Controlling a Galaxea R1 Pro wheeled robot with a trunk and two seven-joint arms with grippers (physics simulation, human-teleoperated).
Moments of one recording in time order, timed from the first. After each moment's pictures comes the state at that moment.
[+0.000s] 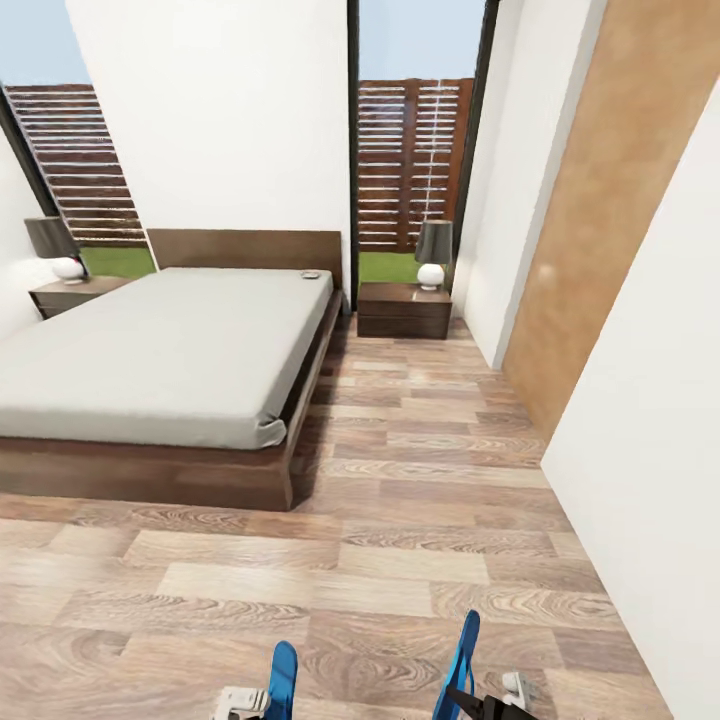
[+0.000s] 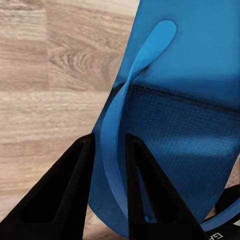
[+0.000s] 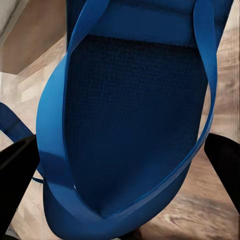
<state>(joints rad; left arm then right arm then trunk) -0.45 0.04 0.34 -0.02 -0.26 -0.19 -0.49 -0.50 -0.15 -0.02 0.07 -0.40 -0.07 0.99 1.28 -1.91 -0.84</state>
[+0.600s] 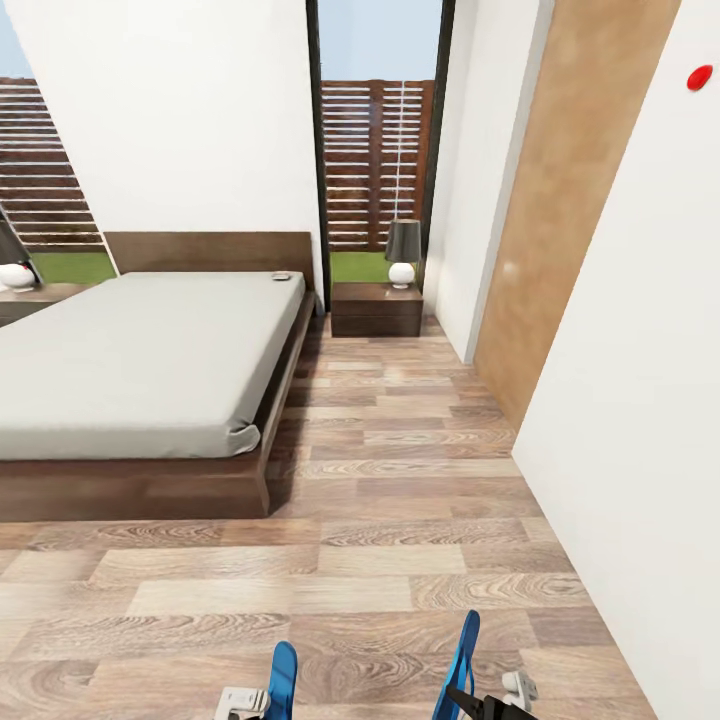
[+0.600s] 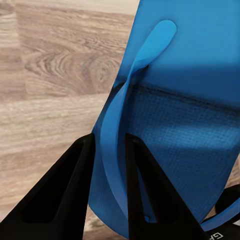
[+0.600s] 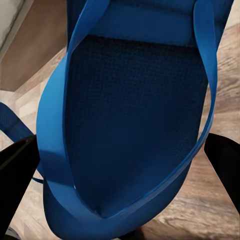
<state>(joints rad) -0.45 0.04 0.34 -0.02 -0.26 -0.19 -0.49 -0.50 -0.15 -0.02 0.07 -0.40 -0.07 0.99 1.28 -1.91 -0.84</state>
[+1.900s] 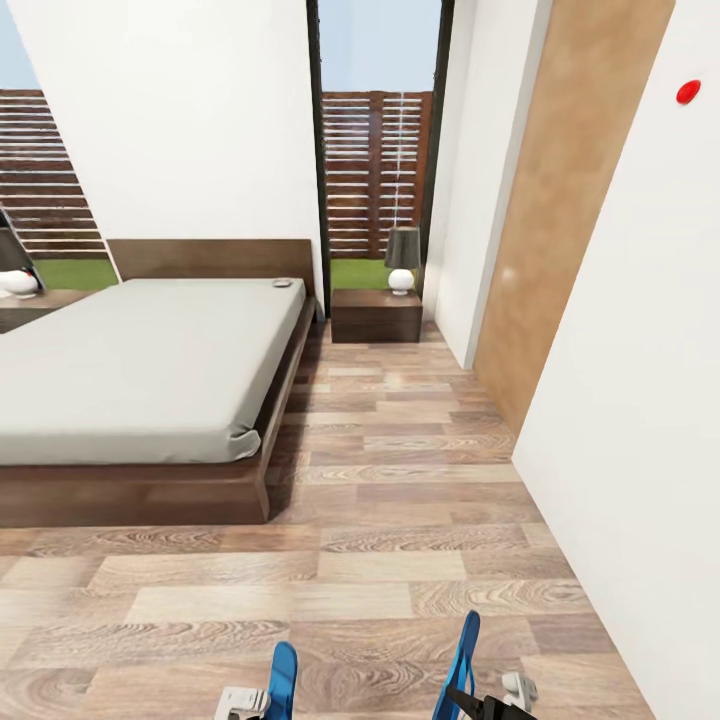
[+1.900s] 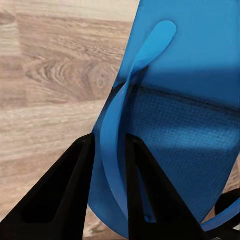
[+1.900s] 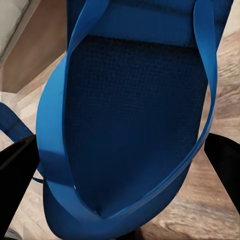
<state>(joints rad) -0.45 0.04 0.34 -0.02 -0.26 -0.19 -0.49 -0.50 -0.15 -0.02 0.07 -0.40 -0.07 0.99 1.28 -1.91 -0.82</state>
